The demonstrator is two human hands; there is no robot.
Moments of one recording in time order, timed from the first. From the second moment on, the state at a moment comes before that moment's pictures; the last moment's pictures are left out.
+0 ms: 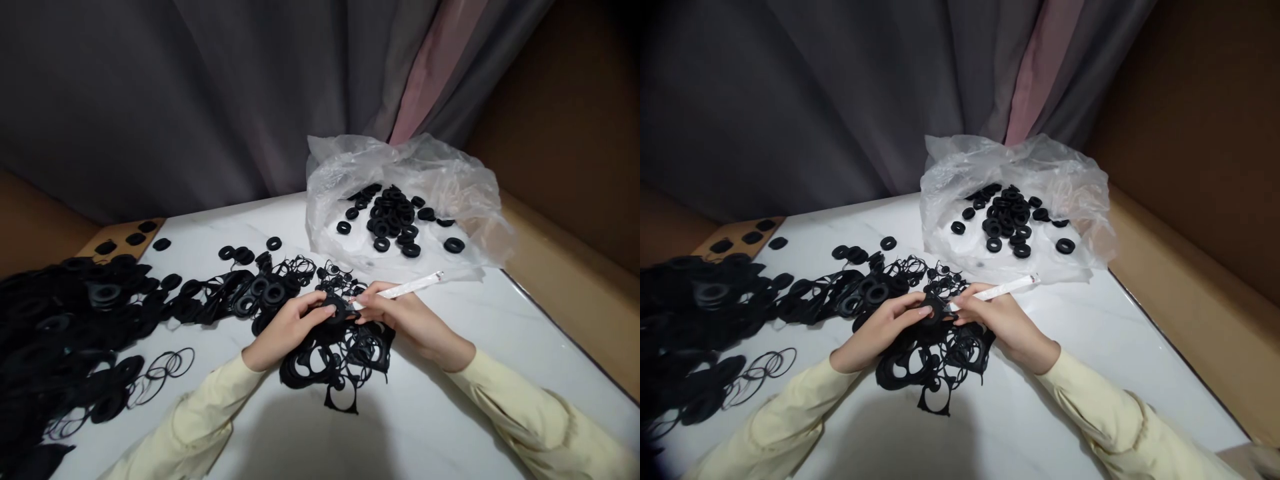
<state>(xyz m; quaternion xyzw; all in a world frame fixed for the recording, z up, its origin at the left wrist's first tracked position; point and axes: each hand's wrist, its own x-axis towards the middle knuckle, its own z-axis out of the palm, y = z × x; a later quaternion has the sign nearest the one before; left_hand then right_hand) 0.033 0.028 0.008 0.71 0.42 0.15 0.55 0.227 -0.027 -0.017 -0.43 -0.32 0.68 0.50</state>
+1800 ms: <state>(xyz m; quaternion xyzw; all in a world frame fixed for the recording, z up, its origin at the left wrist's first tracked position) 0.037 0.023 0.000 0.76 0.44 0.16 0.45 0.223 -0.036 -0.018 -0.53 -0.48 0.52 0.46</state>
